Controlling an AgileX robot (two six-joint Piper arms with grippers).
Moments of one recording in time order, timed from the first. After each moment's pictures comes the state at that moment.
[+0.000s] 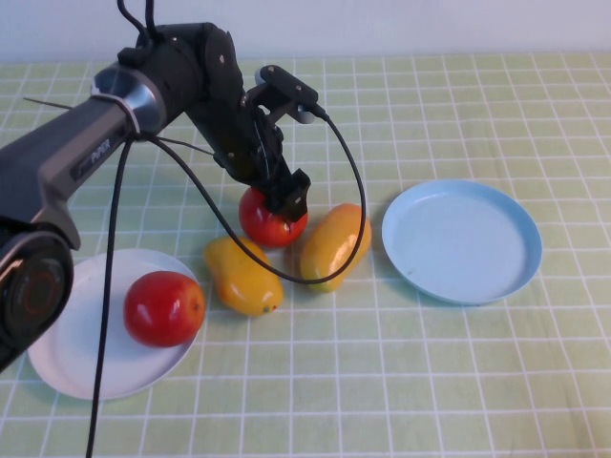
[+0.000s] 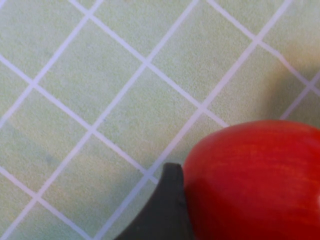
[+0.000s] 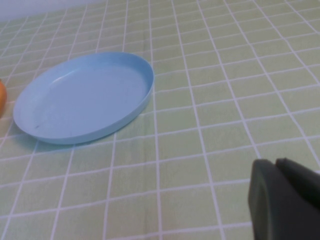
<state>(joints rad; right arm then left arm) 0.06 -0.01 0.03 -0.01 0.35 0.23 -0.41 2.24 -2.01 -0.21 1.07 0.60</state>
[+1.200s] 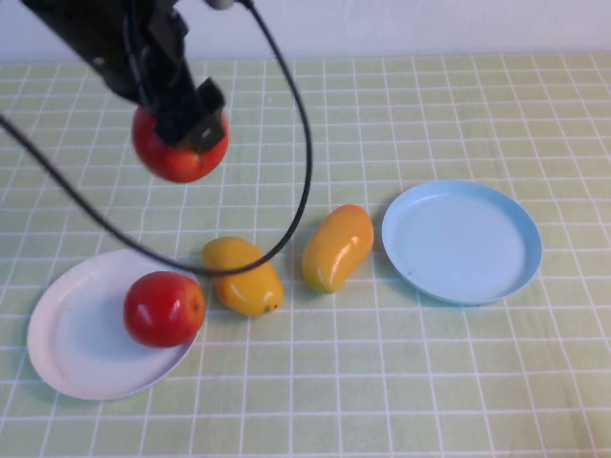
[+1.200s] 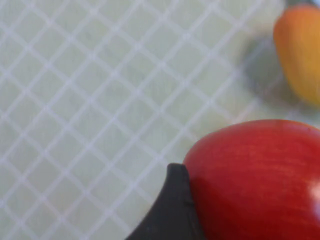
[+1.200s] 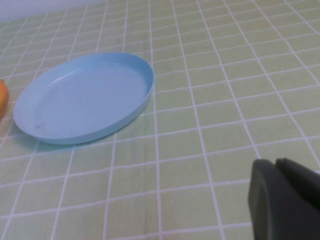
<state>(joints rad) 0.06 -0.01 0.03 -0.01 0.35 0.23 -0.41 1.71 -1.83 -0.04 1.20 0.55</state>
